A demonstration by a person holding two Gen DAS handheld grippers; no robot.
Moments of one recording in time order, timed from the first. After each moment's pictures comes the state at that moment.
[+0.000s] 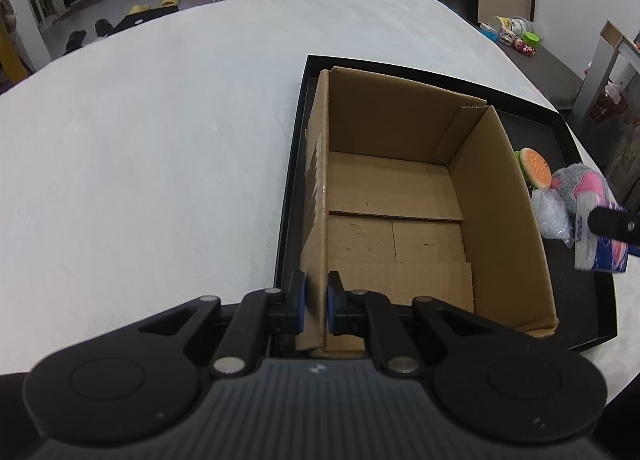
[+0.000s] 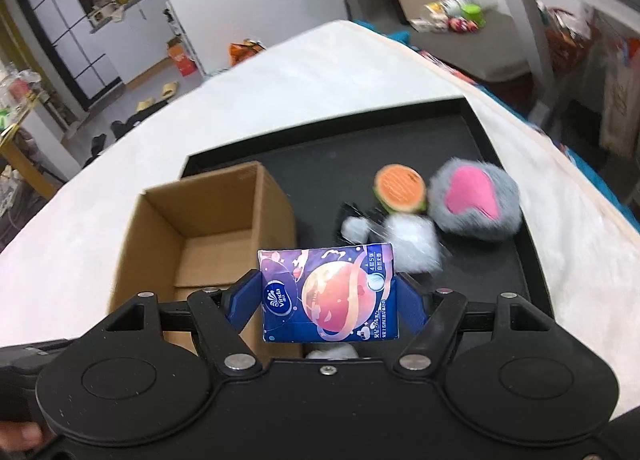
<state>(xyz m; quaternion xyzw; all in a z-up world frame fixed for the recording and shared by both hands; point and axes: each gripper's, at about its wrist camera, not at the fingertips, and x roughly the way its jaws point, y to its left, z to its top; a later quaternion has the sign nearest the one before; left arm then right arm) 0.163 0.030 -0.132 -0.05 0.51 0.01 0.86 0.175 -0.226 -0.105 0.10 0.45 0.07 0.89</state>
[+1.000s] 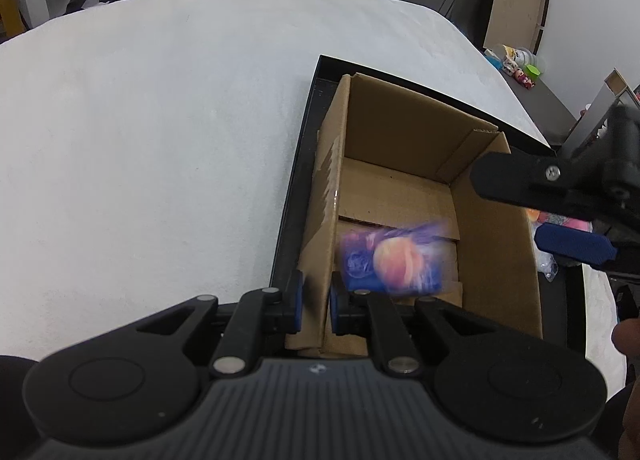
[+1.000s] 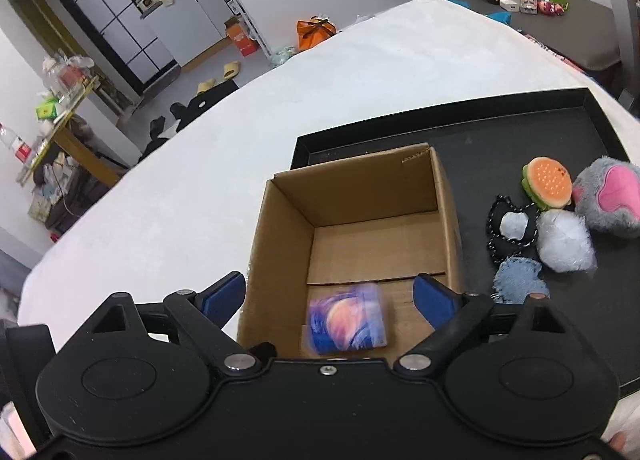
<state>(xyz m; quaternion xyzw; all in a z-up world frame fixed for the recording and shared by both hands) 0.159 0.061 -0.135 -0.13 0.51 0.00 0.85 0.200 -0.139 -0.099 0.14 0.47 0.15 0.86</state>
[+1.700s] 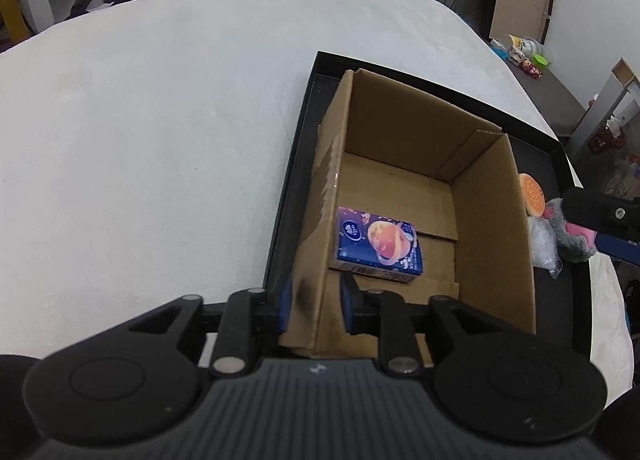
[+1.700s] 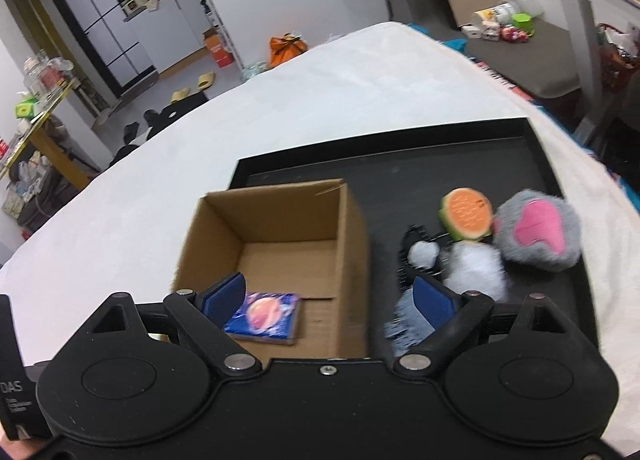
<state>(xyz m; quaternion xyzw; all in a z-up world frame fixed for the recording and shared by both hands) 0.167 0.049 -0.131 -0.12 0.52 0.02 0.84 0.200 -0.198 -0.092 0.10 0.45 0.11 0.88</state>
